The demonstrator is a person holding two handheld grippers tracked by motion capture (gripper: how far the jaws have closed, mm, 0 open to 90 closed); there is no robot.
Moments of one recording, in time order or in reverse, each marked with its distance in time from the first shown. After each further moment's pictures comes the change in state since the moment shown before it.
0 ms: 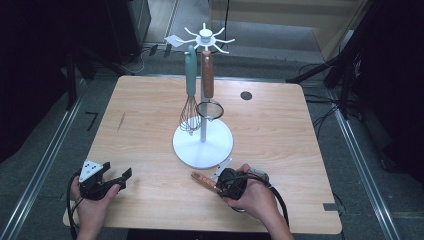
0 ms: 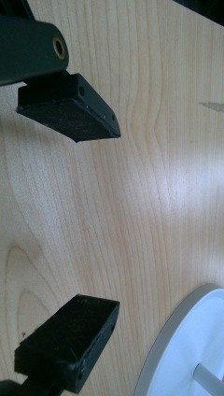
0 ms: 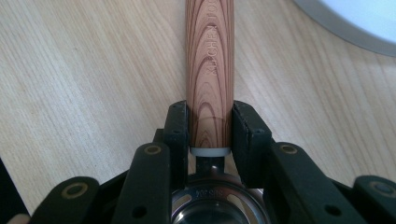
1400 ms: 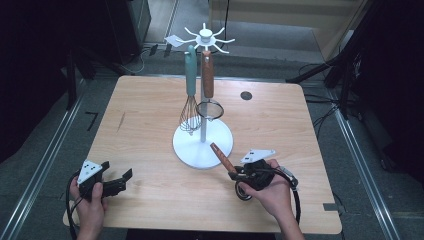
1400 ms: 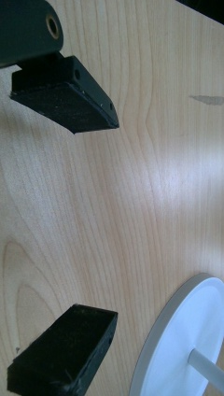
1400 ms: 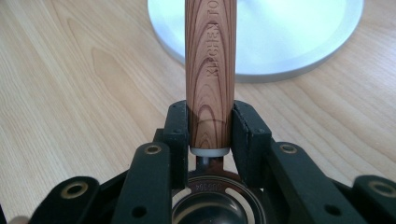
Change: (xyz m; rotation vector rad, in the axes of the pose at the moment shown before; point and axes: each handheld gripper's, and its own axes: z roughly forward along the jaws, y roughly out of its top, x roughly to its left) left arm 0.001 0.000 -0.002 -0.028 -0.030 0.014; right arm -0.041 -0.043 -0.034 -0.406 -0.011 0.237
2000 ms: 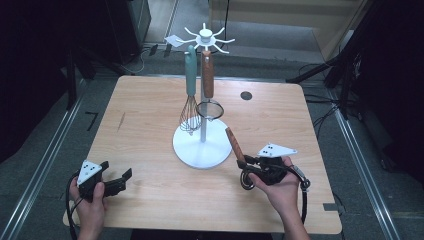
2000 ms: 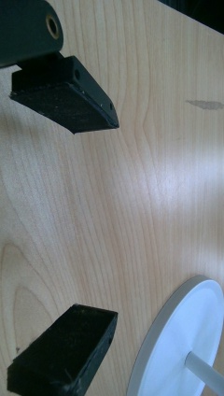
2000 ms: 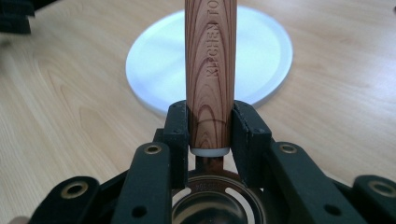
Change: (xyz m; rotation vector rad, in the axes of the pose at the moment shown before) left arm -0.001 -0.001 -0.001 -0.017 0.017 0.002; right arm -0.022 -0.007 -0.022 -0.227 -0.038 0.103
